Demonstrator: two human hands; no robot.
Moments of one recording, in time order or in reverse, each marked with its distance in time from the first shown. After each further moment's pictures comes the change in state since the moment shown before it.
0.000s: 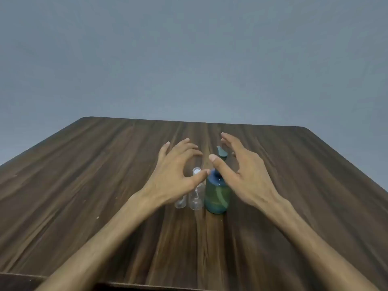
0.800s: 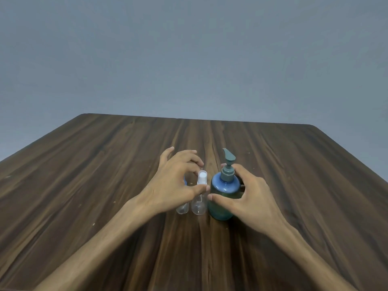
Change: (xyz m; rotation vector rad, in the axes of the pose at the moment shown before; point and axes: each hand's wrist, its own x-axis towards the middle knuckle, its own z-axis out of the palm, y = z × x) left_hand 0.001 -0.025 0.008 -0.001 -0.069 0.051; right_hand -0.024 0.041 0.030 0.134 -0.080 0.046
